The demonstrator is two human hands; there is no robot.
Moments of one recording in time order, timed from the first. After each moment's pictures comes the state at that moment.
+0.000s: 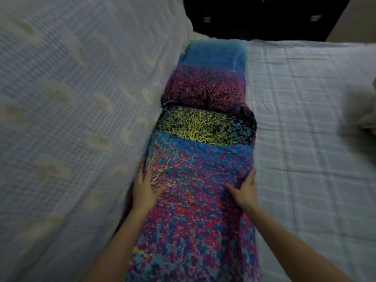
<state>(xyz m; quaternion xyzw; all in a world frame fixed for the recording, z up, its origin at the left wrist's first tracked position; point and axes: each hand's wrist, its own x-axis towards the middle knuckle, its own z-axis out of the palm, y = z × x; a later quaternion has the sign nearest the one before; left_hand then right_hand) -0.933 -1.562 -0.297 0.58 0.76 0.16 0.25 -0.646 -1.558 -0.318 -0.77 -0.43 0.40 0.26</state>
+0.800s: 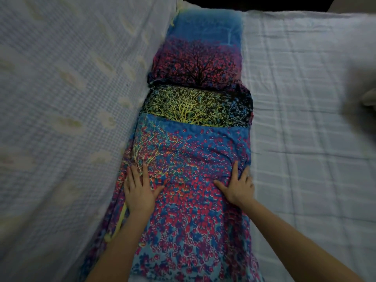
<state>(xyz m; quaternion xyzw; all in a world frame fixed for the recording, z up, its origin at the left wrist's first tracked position) -0.914 -1.586 -0.360 0.62 0.78 -0.04 0.09 -0.641 -1.567 -0.385 -0.78 -0.55 0.30 -0.04</state>
